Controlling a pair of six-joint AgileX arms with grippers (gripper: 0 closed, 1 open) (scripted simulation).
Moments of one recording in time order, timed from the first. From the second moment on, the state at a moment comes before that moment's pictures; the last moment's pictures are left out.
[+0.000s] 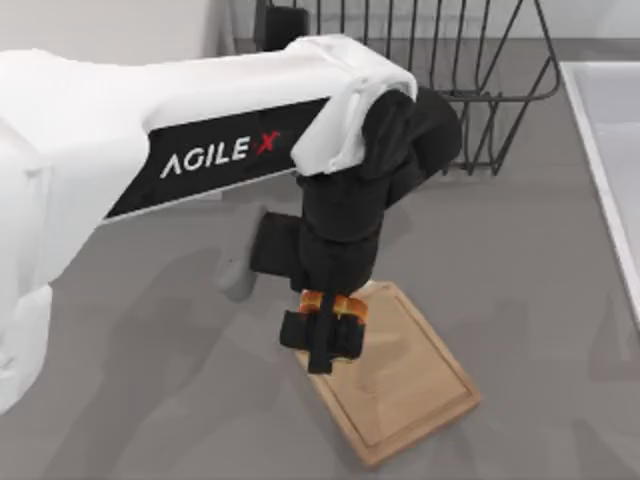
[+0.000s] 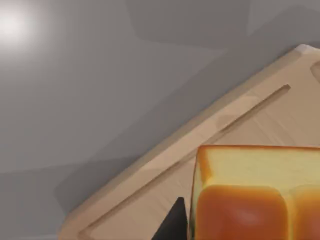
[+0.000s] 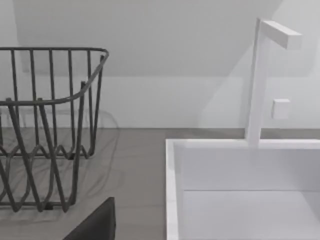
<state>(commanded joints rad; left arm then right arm) -0.82 2.11 1.68 -1.23 -0.01 -2.19 0.00 0.00 0.00 0.00 0.00 0.00</state>
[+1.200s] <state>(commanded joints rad) -0.84 2.17 1.74 -1.13 0.00 -2.42 0.00 0.00 0.00 0.00 0.00 0.00</state>
